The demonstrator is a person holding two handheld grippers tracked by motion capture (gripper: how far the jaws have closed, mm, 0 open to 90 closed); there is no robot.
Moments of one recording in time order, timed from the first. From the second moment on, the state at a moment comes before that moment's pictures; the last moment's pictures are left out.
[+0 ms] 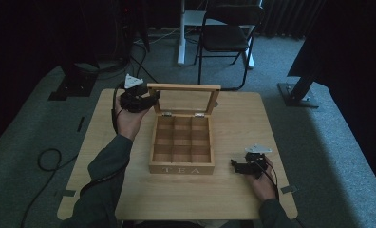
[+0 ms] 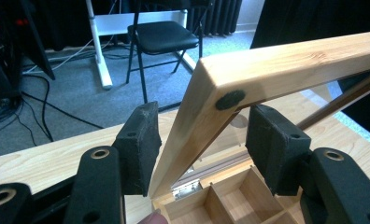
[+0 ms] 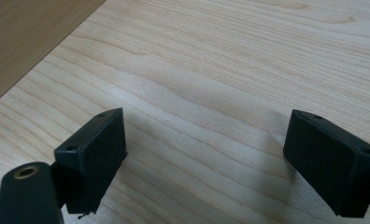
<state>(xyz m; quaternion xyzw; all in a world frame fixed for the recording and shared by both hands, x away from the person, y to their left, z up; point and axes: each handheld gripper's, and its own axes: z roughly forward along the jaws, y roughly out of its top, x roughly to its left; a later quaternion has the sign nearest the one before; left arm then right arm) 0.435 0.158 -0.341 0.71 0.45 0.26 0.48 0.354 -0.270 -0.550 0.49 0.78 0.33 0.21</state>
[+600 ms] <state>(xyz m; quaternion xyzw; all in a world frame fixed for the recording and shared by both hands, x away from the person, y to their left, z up) 0.406 0.153 -0.339 0.73 0.44 0.28 0.45 0.354 -0.270 -0.550 0.49 0.78 0.33 0.21</state>
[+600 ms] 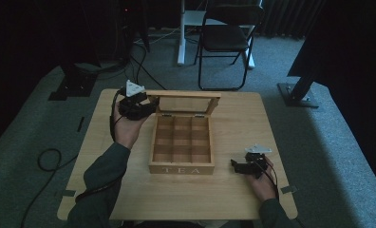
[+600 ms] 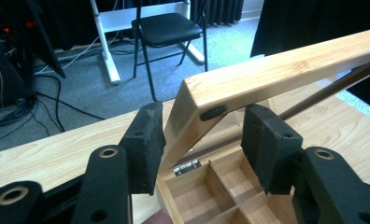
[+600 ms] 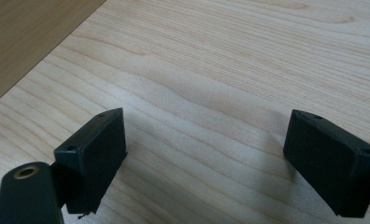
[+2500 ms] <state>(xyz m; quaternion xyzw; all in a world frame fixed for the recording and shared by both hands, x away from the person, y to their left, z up) 0.340 0.159 -0.389 0.74 0.45 0.23 0.44 0.353 -0.270 -0.550 0.49 0.78 0.33 0.21</state>
